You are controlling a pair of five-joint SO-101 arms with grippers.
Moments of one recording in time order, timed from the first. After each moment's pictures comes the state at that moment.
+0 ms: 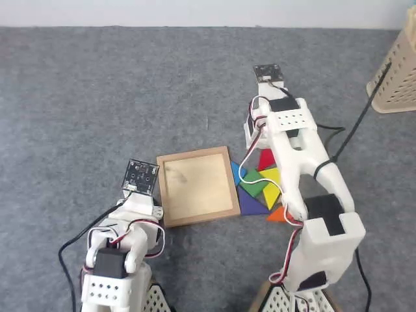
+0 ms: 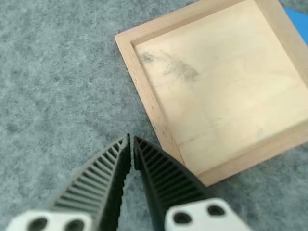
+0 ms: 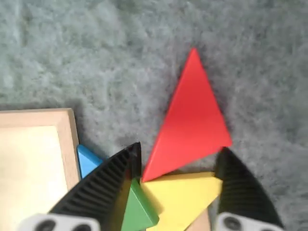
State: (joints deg) left arm 1.0 -103.4 97.6 72.0 -0.7; right arm -15.3 14.9 5.3 64.8 -4.1
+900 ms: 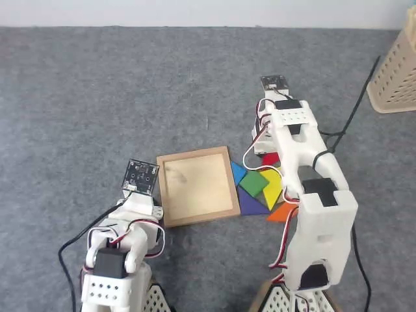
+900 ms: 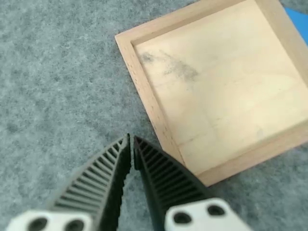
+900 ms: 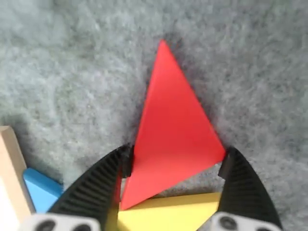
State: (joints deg) left arm 1.0 -103.4 97.6 72.0 -0.7; right arm -11.6 28.0 -0.1 64.2 -1.9
